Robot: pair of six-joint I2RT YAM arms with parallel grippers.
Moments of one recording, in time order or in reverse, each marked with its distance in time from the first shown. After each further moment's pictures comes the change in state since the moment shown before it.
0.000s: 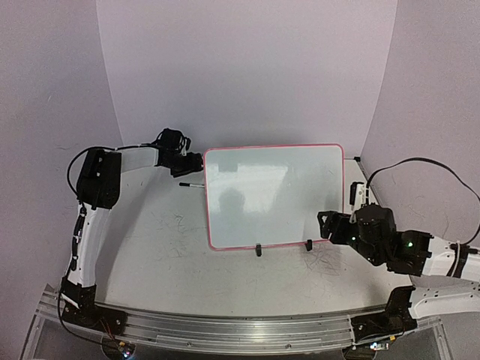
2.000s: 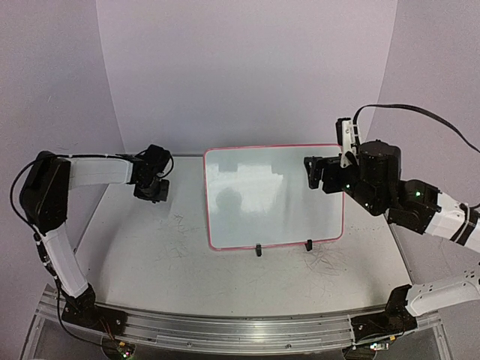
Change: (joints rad) left arm -0.127 -0.606 -0.723 -0.200 -0.631 0.089; right arm -0.008 0.220 0.502 -0.064 0.047 -0.430
